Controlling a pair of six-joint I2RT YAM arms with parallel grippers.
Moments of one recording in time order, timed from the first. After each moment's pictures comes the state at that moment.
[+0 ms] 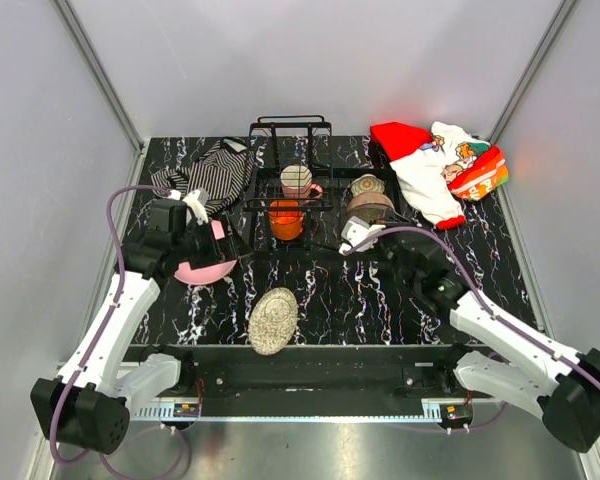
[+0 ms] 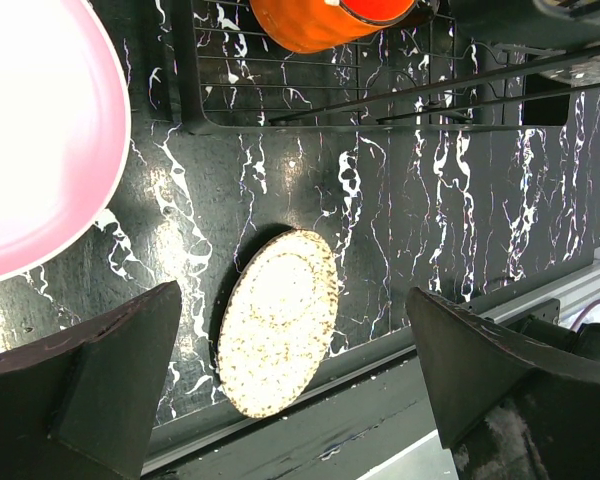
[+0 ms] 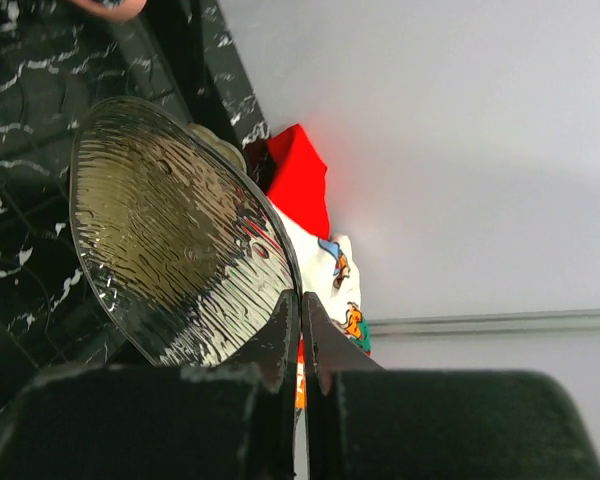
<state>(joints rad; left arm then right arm) -0.20 0.98 0.91 -0.70 0.36 -0.47 0.67 0.95 0.63 0.16 0.32 -1.06</state>
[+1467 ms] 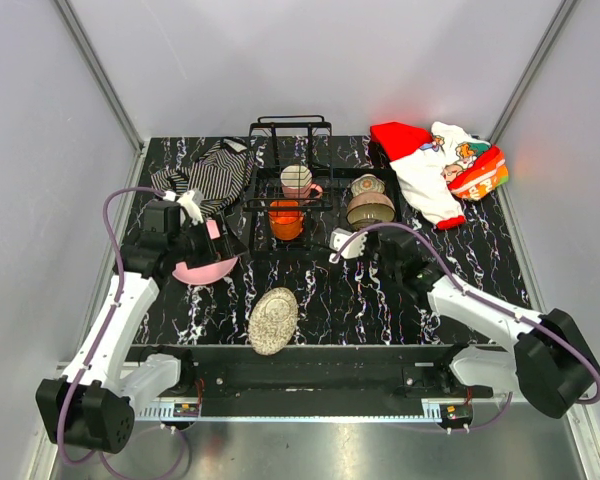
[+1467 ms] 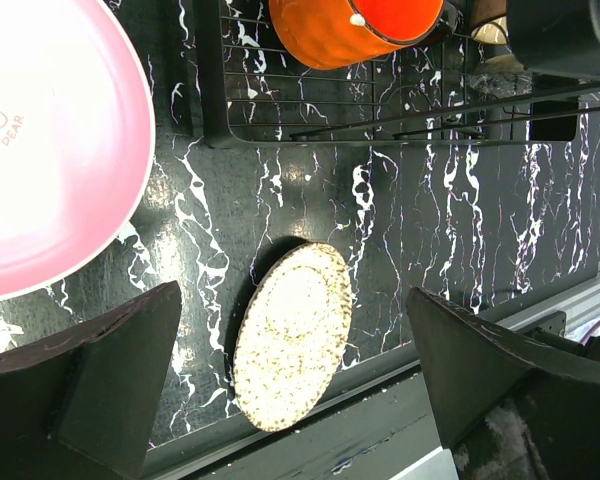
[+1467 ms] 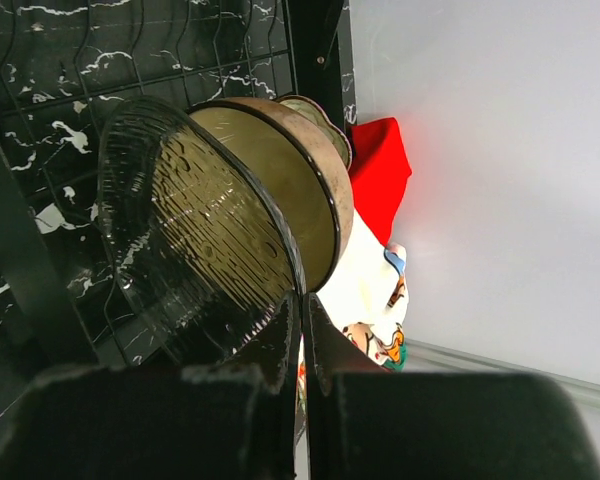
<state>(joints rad) -0.14 0.98 0.87 -0.66 0.39 -0.43 0.64 1.20 0.61 0.19 0.25 -1.17</state>
